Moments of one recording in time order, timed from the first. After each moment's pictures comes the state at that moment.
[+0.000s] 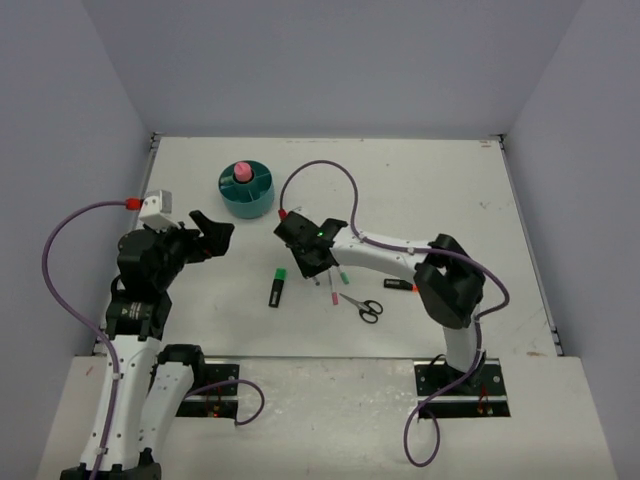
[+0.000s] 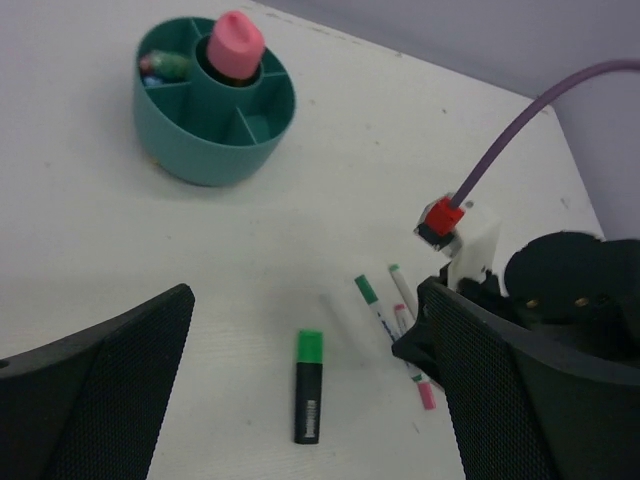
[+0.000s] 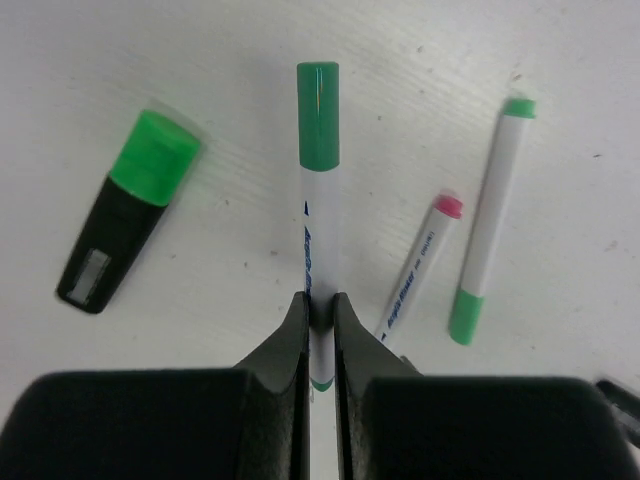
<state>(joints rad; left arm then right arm) -0.02 0.59 0.72 -0.39 0.24 -0.44 0.98 1.98 1.50 -0.70 0.25 0.47</state>
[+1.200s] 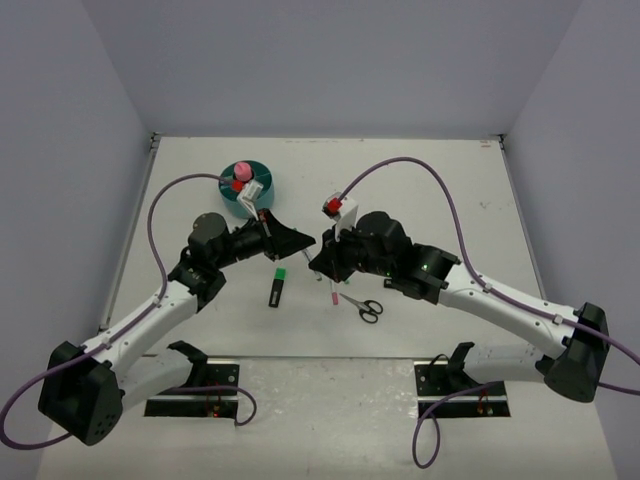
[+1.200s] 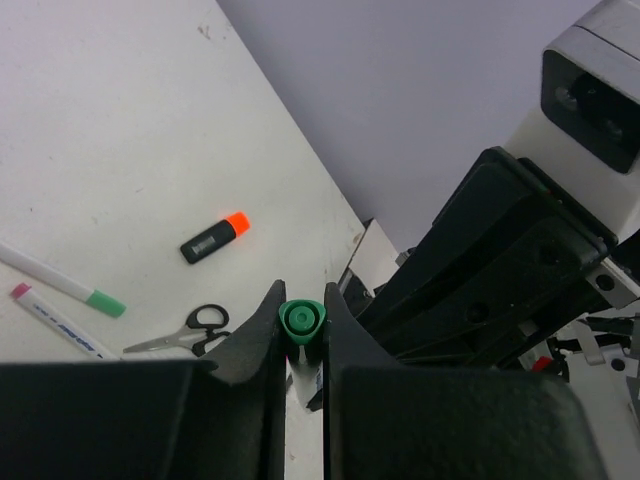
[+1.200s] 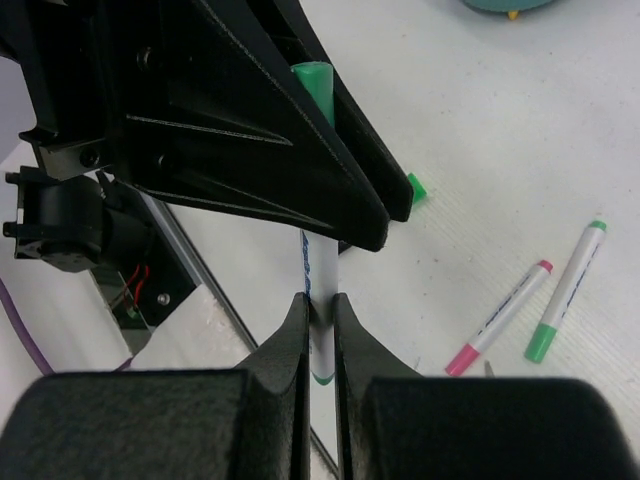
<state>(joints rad) -0.48 1.03 0.60 0.38 0.60 -0.86 0.97 1.21 1.04 -0.28 -0.10 0.36</state>
